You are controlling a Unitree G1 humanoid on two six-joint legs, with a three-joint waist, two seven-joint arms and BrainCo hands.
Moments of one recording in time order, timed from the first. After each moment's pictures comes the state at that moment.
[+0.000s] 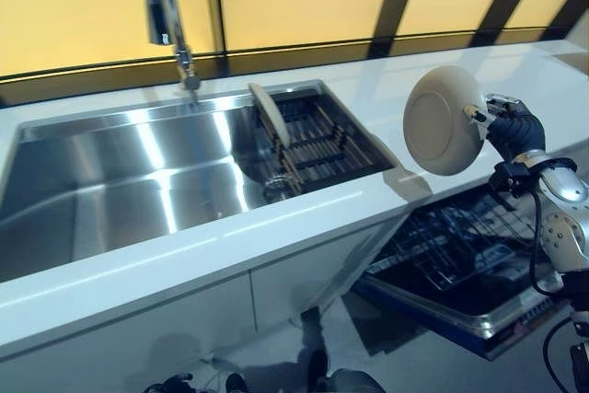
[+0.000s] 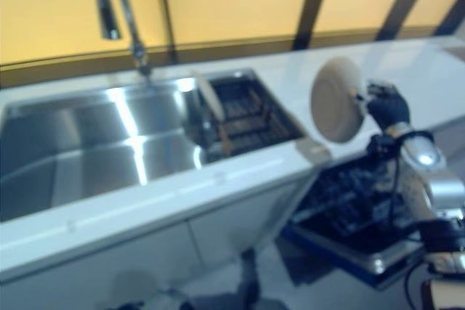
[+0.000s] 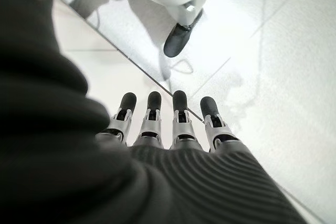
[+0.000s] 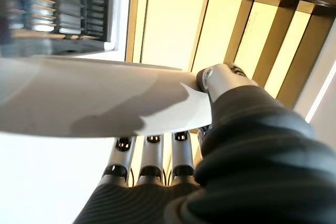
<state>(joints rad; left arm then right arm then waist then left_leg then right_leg) 0.03 0.40 -0.34 1.17 0.06 0.04 -0.07 -0.37 -0.88 -0.07 0.07 0.78 0.19 0.02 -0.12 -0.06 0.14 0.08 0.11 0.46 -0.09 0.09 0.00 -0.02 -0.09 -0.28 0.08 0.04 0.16</state>
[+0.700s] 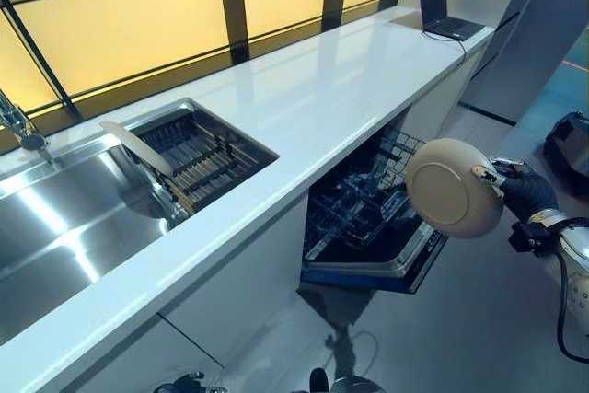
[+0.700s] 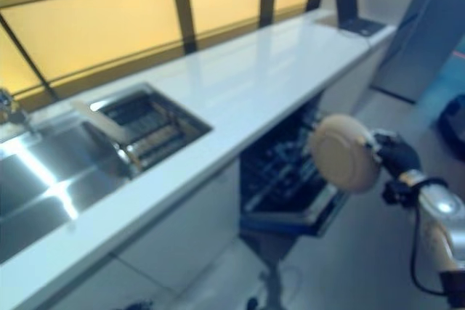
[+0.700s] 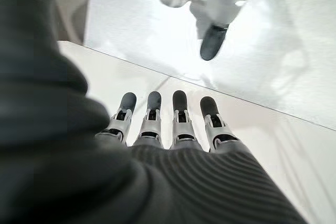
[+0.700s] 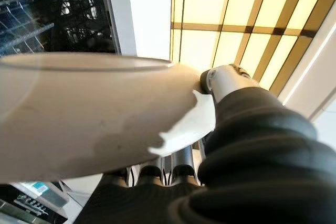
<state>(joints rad) 0.00 0.32 -0.32 1.20 0.07 -0.02 -0.09 -0.05 -0.90 -0.17 0.00 0.75 0.20 0.12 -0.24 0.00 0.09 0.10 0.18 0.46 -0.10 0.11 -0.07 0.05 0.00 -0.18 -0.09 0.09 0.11</state>
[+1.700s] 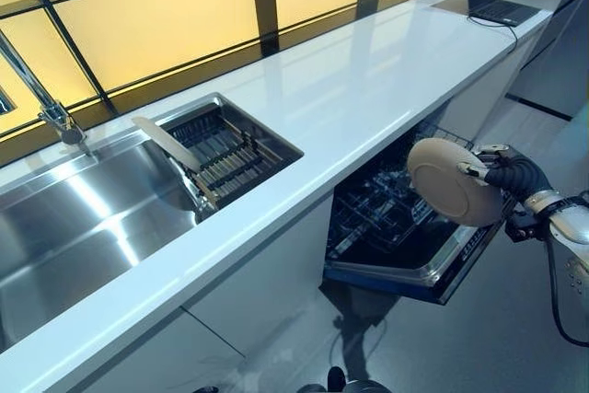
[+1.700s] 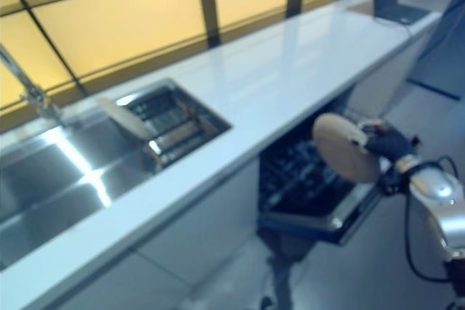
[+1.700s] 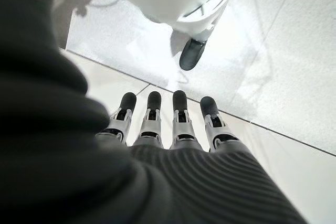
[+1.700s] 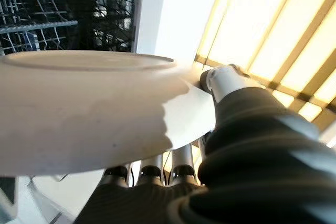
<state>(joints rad) 0.04 0.28 -0.35 1.20 0.10 -0.03 -0.09 -0.16 -0.98 -0.05 -0.07 0.51 0.26 0.11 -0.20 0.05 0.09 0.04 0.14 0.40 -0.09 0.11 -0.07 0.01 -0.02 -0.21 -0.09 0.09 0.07</state>
